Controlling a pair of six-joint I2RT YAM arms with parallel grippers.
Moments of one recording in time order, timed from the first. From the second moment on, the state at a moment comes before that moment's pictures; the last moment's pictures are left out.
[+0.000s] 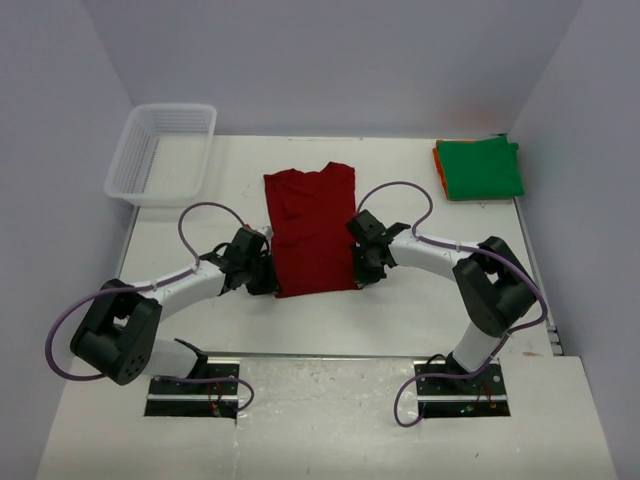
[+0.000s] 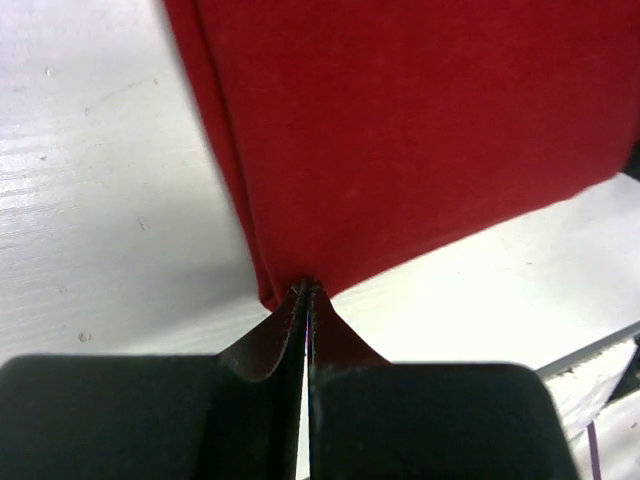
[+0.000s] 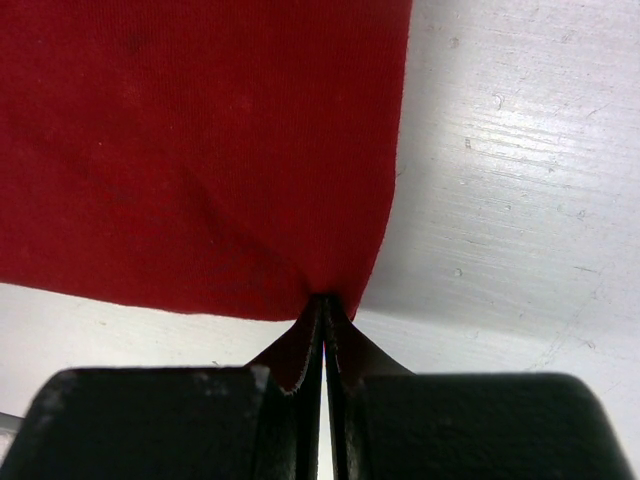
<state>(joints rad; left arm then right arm) -0.50 1.36 0.62 -0.28 0.18 -0.63 0.67 1.71 1.01 -0.55 -0.01 0.58</state>
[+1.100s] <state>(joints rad) -0.51 1.21 0.56 -0.38 -0.01 -0.70 0.73 1.59 0.96 -0.56 0.02 0.60</state>
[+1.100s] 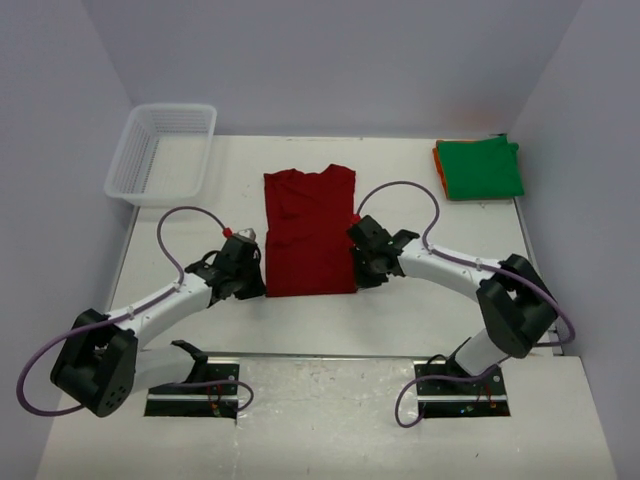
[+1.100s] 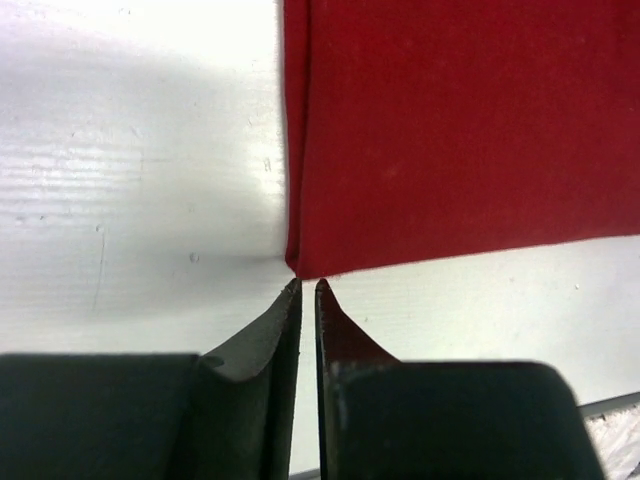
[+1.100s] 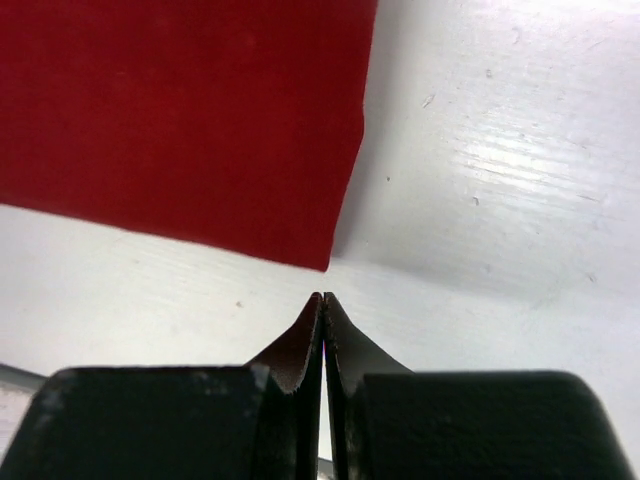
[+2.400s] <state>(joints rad) -0.53 1.01 0.58 -0.46 0.05 -0.70 0.56 1.48 0.53 0.09 -0.34 0.96</state>
